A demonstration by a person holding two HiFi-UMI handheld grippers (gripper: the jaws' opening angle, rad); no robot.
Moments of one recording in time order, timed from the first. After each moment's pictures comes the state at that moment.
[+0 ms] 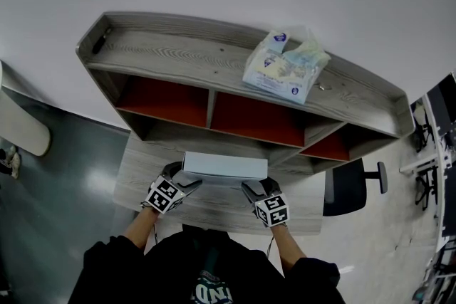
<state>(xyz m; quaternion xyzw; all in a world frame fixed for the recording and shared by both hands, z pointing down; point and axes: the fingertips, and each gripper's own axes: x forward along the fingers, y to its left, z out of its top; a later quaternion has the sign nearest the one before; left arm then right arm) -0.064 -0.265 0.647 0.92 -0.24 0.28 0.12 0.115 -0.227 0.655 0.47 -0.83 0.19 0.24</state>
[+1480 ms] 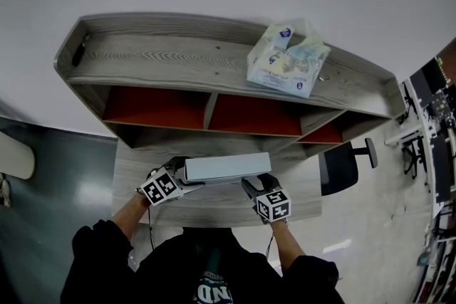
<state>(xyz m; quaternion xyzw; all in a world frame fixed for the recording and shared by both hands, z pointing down) -0.039 -0.266 0.628 0.97 -0.01 0.26 0.03 0.113 -0.223 0.658 0.54 -0.78 0.24 0.22</state>
